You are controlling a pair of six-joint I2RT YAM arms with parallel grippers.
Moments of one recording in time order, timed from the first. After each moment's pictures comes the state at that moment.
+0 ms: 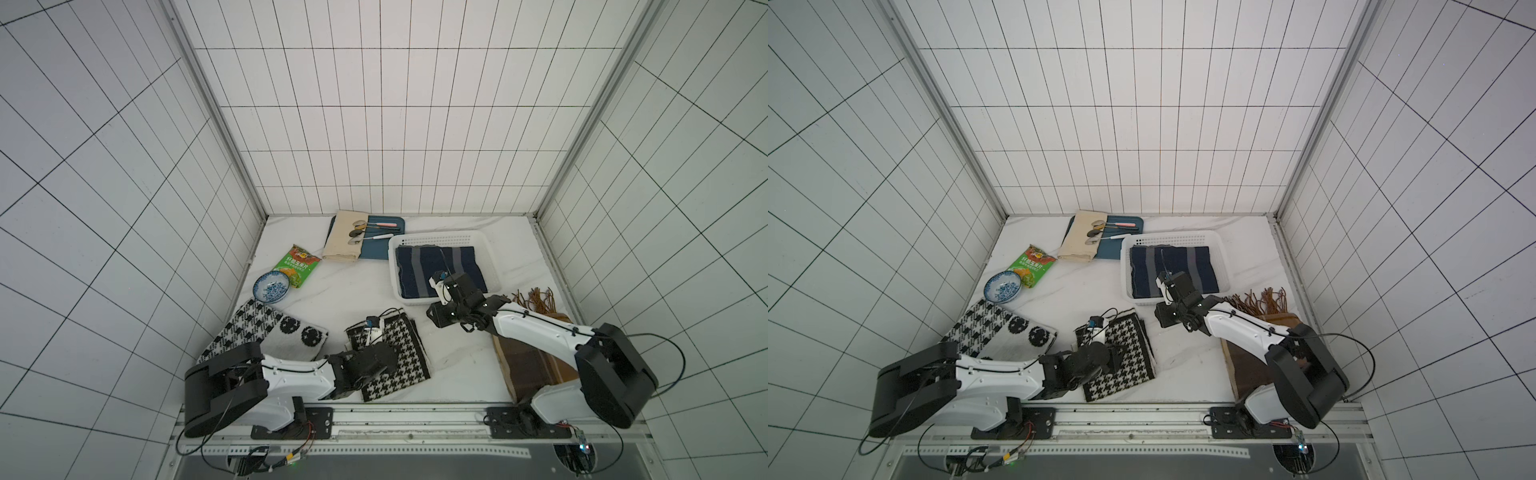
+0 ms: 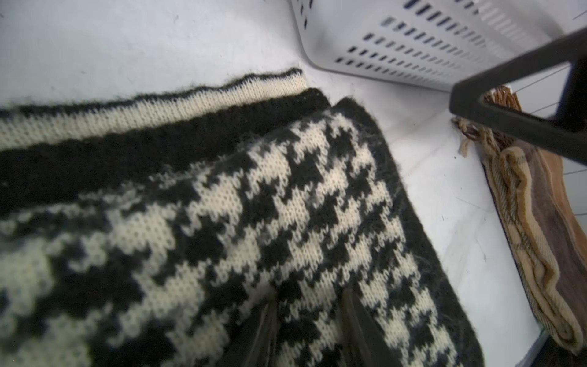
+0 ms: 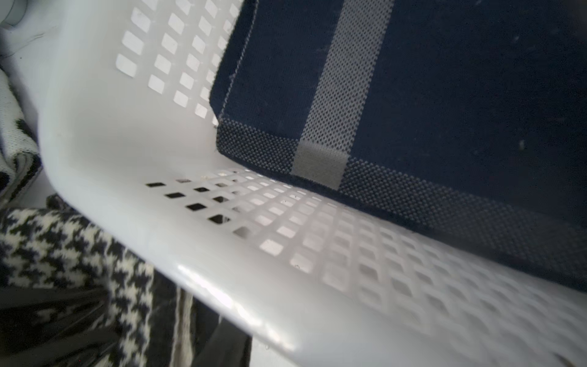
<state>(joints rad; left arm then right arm) -1.17 1.30 0.33 0.21 -0.32 -1.02 0.76 1.46 0.79 -0.27 -0.12 0.29</state>
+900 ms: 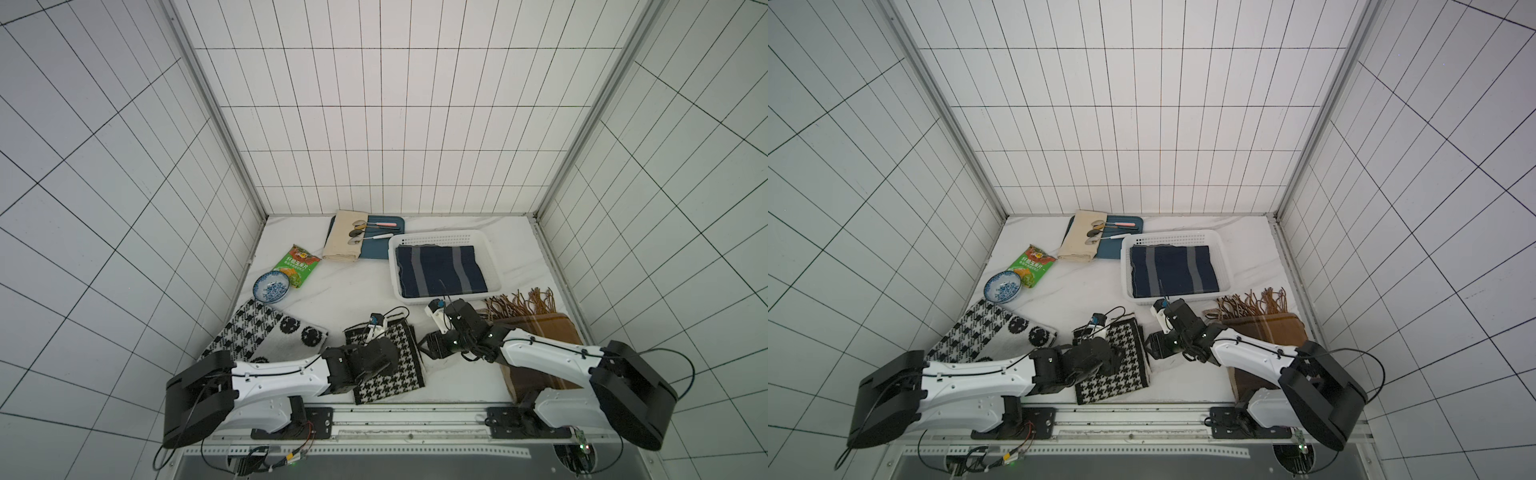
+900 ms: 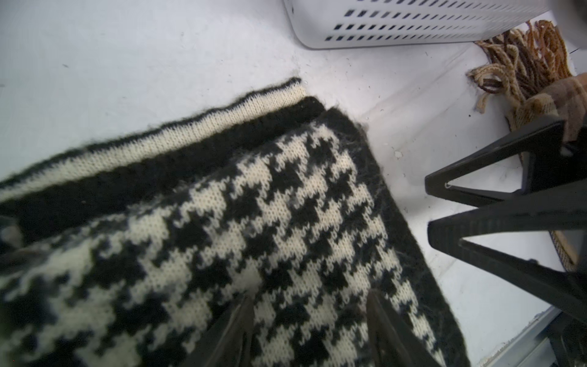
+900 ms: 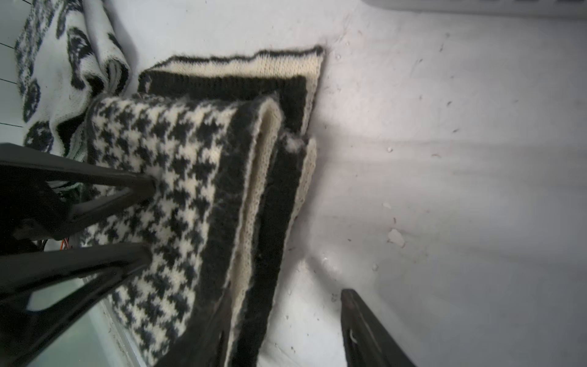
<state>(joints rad) -1.14 1.15 0.48 -0.22 -0.31 -0.91 0.90 1.33 0.53 -0.11 -0.32 0.46</state>
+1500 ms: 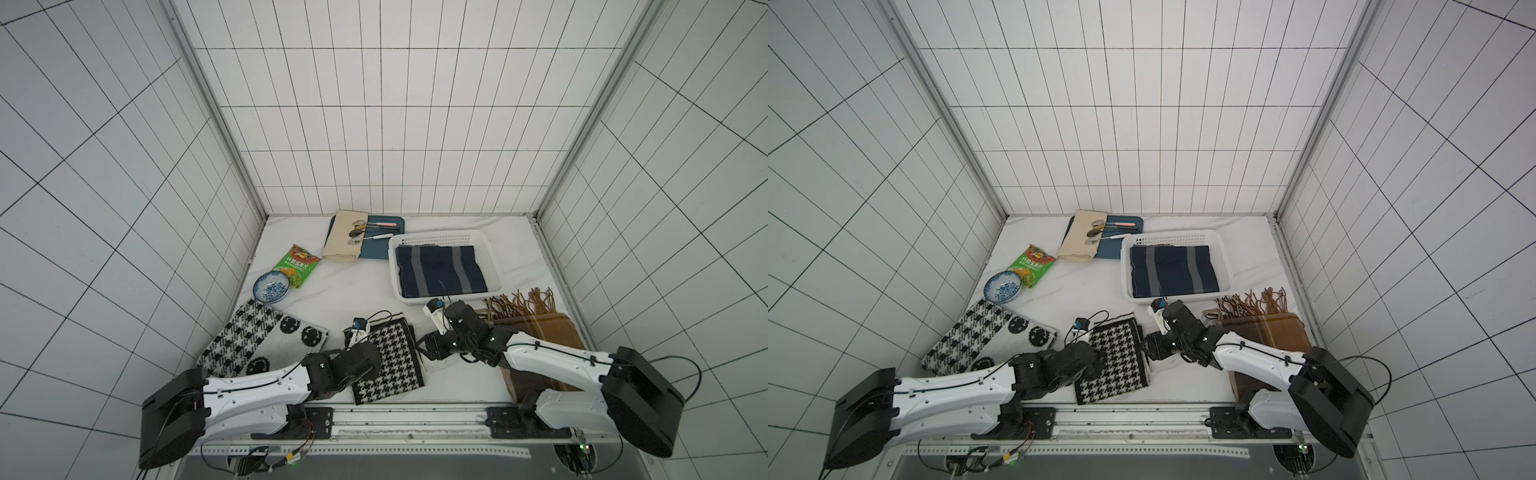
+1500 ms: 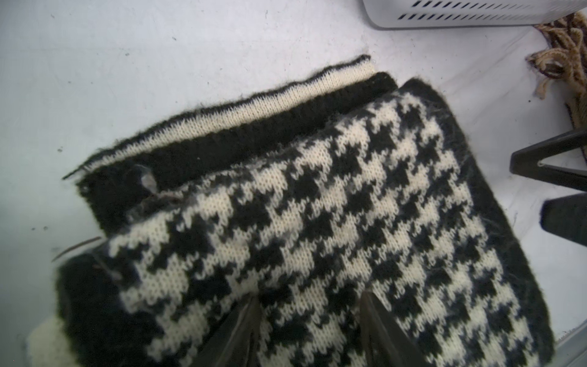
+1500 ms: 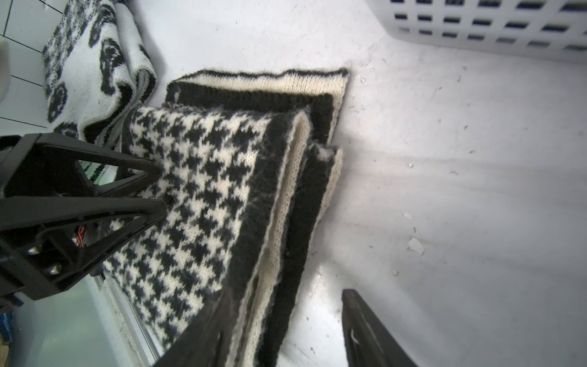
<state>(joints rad) -1.11 1.02 0.37 -0.30 -0.31 -0.90 0.94 1.26 0.53 -0.10 -0.28 0.47</state>
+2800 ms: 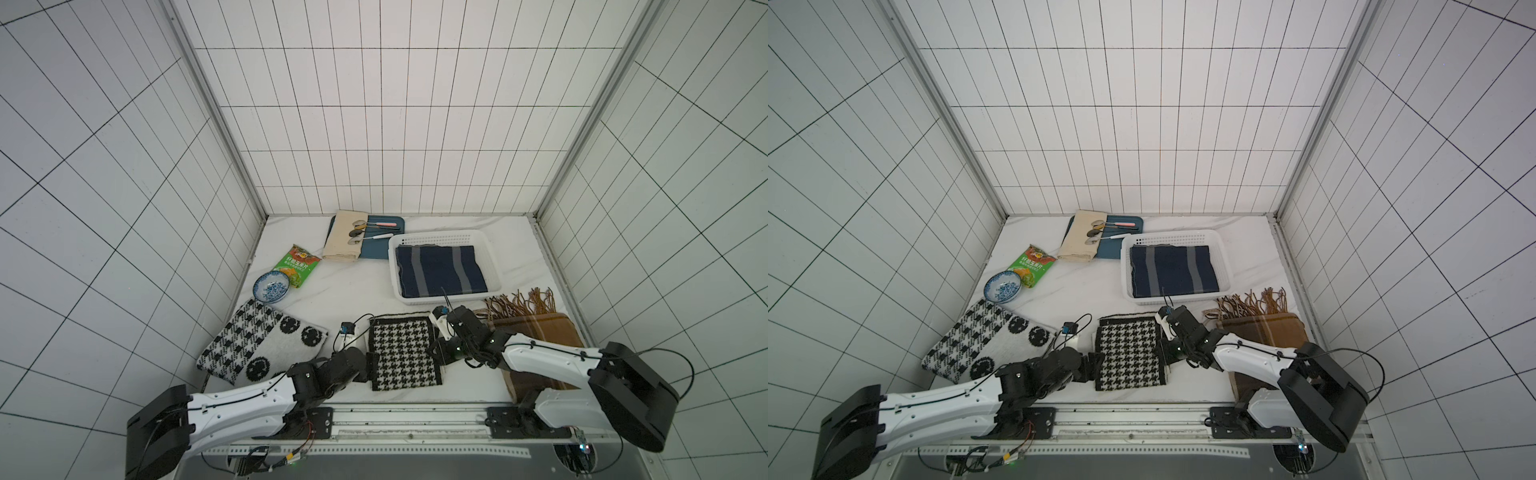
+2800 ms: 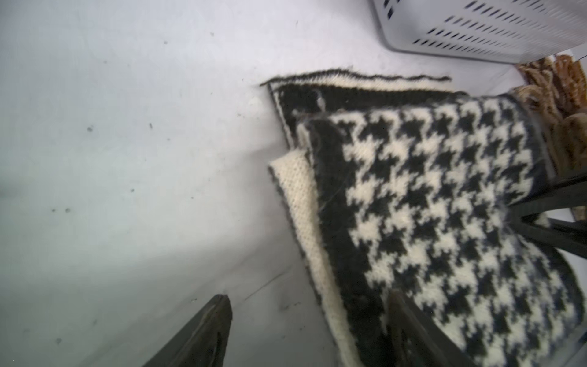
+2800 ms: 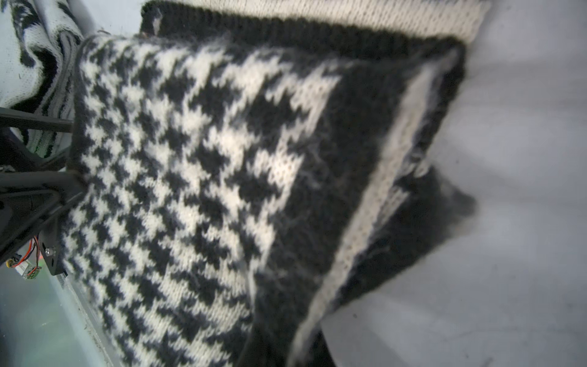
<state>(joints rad) -1.07 0.86 0.20 -0.18 -0.31 -0.92 0.89 1.29 0.46 -0.11 -0.27 0.48</state>
